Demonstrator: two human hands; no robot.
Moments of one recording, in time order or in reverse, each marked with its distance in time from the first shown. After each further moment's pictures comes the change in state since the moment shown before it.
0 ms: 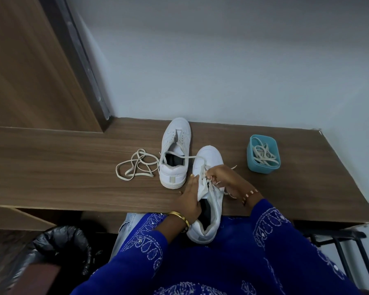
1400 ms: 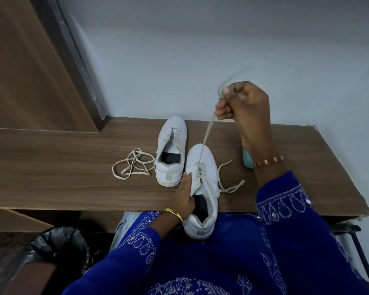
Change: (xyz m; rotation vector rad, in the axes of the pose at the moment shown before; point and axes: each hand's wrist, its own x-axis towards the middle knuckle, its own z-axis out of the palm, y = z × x) left_hand 0.001 -0.007 0.001 -0.089 0.001 -0.045; right_hand -0.094 -0.108 -0.032 0.375 0.446 -0.863
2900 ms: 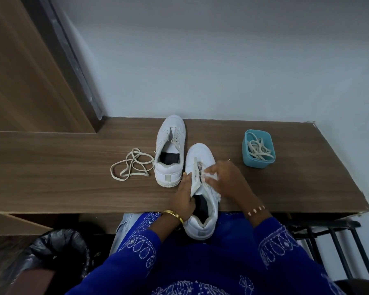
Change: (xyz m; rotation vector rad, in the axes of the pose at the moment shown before) left_hand 0.004 -0.008 0.006 -0.073 0.022 0.053; right_hand -0.058 0.134 -0.028 -1.058 -0.462 0.041
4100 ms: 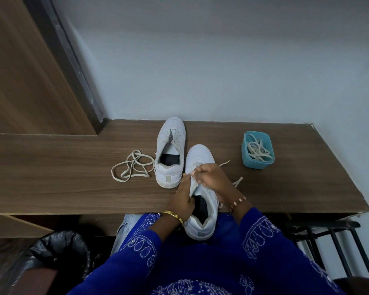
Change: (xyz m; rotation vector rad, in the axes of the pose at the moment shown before) left_hand -0.001 0.000 -0.003 -0.028 0.013 0.026; right_hand 0.008 -0.036 0.011 0.692 -0.093 0.271
